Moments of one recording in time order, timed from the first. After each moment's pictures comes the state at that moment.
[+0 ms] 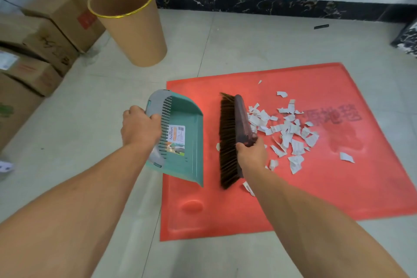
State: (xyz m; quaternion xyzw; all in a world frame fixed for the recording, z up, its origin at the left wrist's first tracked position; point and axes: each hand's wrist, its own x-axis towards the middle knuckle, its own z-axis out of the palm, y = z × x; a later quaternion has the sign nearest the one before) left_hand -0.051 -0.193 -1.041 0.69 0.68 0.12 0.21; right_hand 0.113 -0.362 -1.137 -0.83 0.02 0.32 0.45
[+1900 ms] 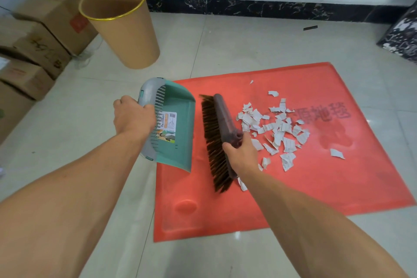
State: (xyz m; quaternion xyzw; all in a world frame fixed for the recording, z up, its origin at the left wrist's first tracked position) left_hand -0.032 -0.190 -1.023 0.69 0.69 0.15 0.20; right_hand 0.107 -0.378 -1.125 -0.82 -0.14 0.33 0.44
